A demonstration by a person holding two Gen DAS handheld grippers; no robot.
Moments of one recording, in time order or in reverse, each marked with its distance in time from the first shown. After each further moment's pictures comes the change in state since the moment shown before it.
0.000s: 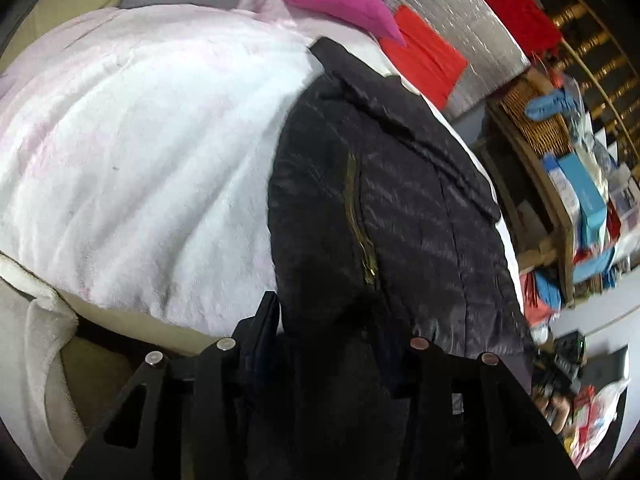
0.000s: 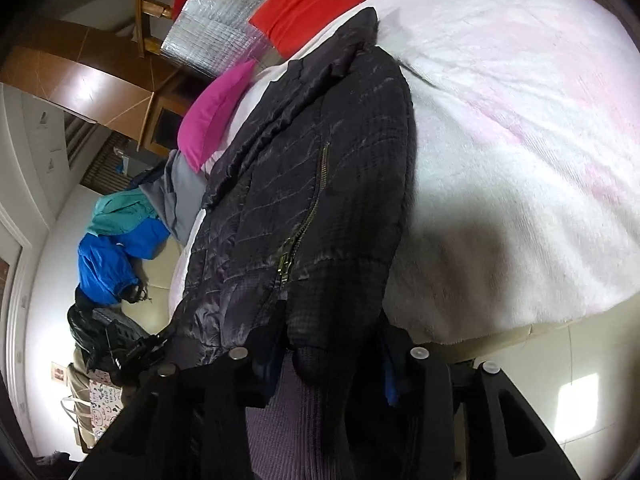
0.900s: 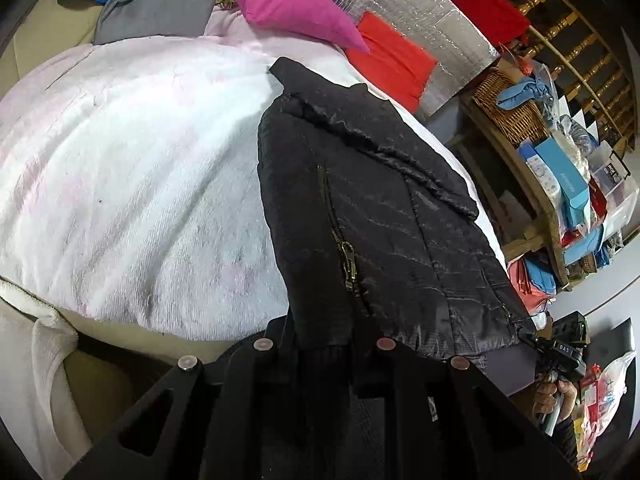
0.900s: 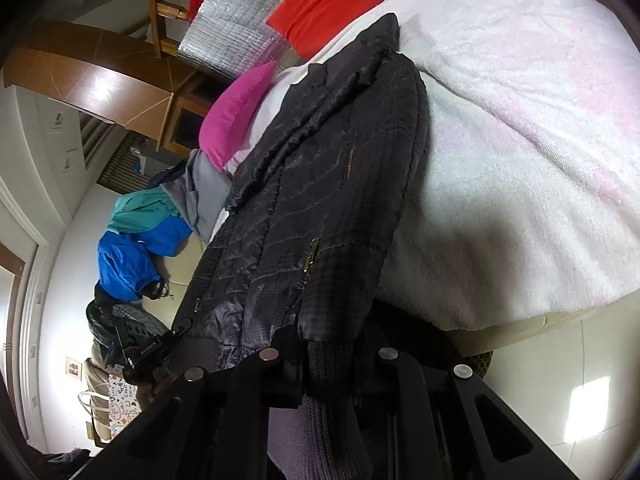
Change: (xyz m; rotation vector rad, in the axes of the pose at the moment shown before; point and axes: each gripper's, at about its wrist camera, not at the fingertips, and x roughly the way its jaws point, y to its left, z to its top) left arm -0.018 -0.025 -0.008 0.097 -0.037 -0.034; right arm -0.019 0.012 0.006 -0.010 0.008 0.075
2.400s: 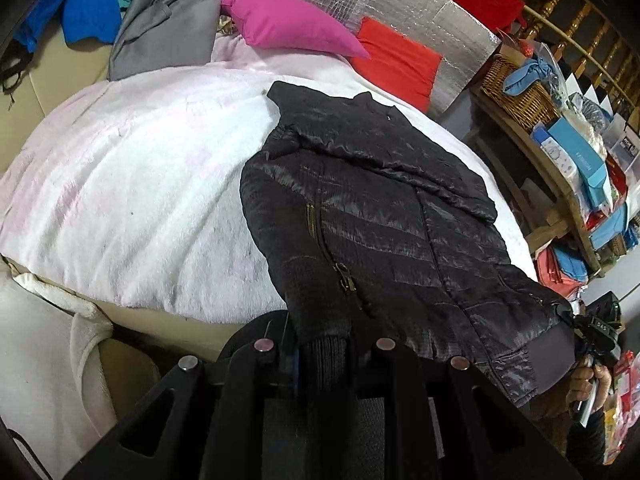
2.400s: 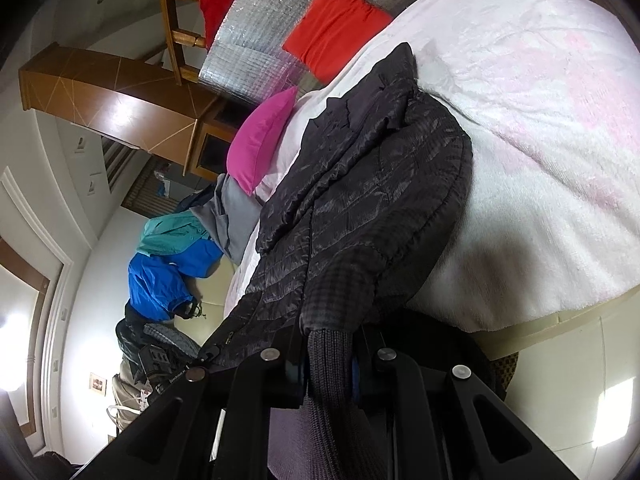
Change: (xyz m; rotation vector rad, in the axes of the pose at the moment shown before) left arm -0.017 -0.028 0.014 0.110 -0.030 0.134; right arm -0.038 0.004 0.022 0.022 -0.058 0.105
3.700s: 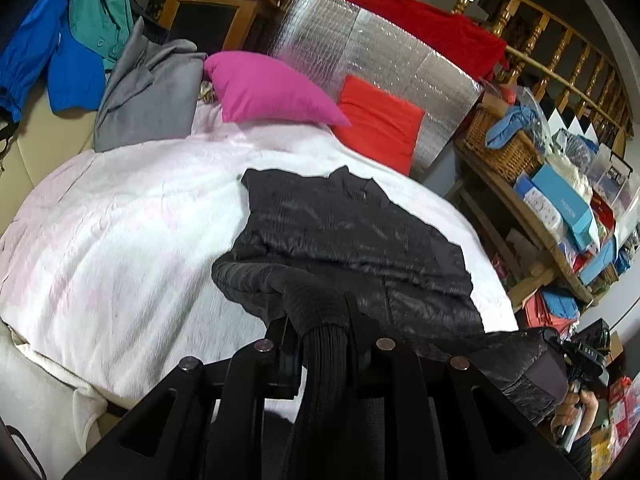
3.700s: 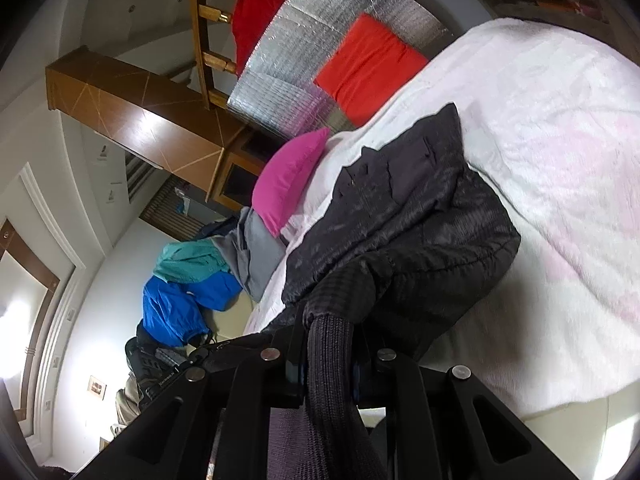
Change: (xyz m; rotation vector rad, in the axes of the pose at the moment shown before) left arm -0.024 -0.034 0.072 -0.004 -0.195 -0.041; right arm 0.000 0.036 0.059 -0.065 -0.128 0.062
